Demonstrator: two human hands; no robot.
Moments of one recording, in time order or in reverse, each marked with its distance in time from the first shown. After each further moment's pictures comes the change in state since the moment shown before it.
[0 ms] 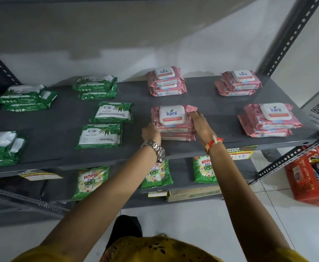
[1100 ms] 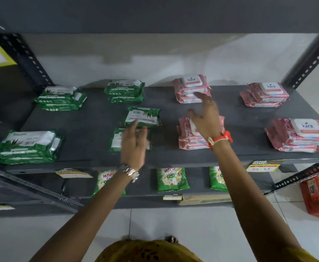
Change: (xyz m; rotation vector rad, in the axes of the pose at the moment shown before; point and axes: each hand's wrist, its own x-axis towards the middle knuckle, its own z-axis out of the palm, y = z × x) left_hand 0.005 0.009 -0.151 0.447 0.042 0.830; right_hand -0.025 -0.062 0.077 -0.551 0.191 -0.578
